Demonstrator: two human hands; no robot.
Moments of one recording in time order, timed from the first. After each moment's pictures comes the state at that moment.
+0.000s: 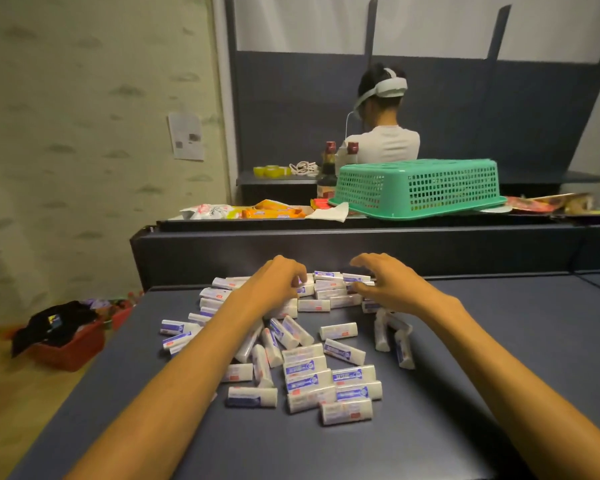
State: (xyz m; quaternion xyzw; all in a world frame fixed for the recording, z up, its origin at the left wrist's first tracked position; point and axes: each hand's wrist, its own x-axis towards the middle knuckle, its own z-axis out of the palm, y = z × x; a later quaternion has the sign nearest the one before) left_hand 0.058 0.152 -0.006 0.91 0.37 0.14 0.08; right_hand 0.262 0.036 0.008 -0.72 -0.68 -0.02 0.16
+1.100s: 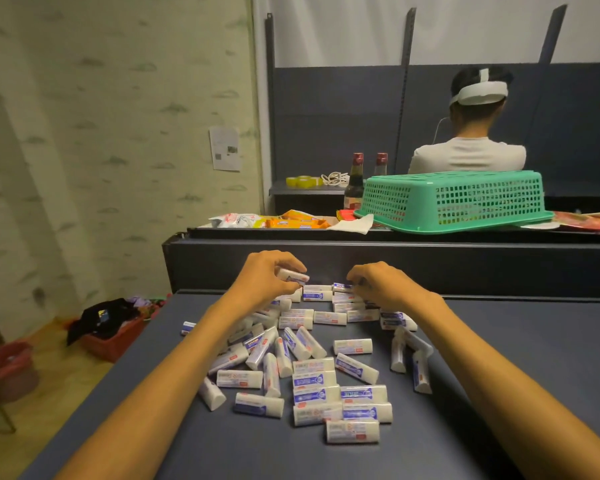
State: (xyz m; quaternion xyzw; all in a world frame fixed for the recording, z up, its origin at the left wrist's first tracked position) left_hand 0.015 0.130 0.021 0.84 0.38 0.34 0.19; right_hand 0.261 0.093 0.006 -0.67 -0.74 0.00 0.11
